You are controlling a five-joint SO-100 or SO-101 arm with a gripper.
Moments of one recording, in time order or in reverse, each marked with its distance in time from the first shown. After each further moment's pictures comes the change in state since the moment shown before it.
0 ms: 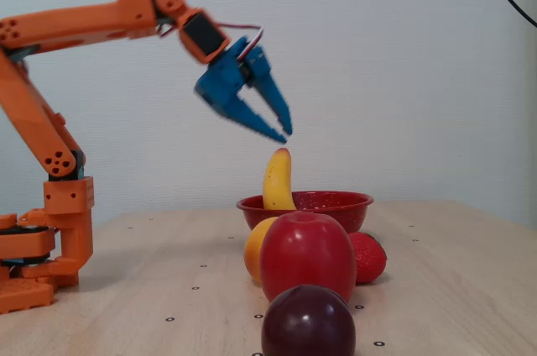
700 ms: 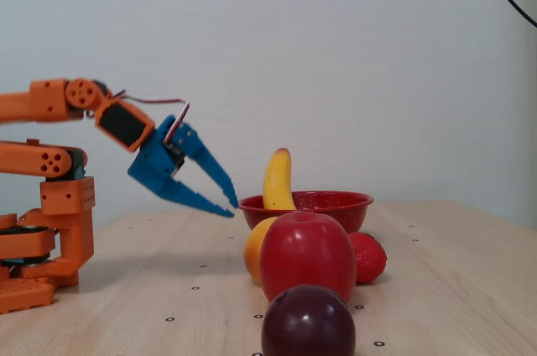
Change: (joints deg) arm -5.0 47.7 53.9 -12.7 -3.8
